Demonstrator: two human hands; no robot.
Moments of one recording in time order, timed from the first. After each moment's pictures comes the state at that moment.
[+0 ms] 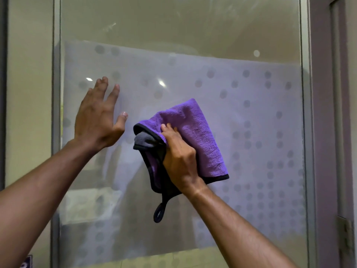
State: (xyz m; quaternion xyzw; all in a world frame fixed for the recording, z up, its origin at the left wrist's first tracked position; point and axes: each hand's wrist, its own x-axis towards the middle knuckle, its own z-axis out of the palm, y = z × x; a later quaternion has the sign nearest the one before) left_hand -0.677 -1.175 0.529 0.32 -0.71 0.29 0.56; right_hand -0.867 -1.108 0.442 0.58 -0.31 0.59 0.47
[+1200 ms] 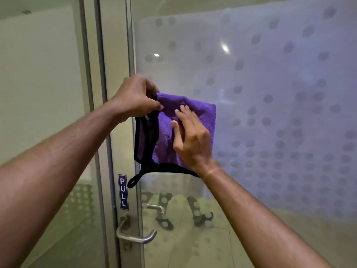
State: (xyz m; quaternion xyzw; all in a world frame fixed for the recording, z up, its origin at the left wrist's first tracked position) left_hand -0.631 -1.049 0.508 0.48 -0.74 0.06 0.47; right_hand -0.788 -1.086 0.392 0.63 -0.28 0.65 0.31
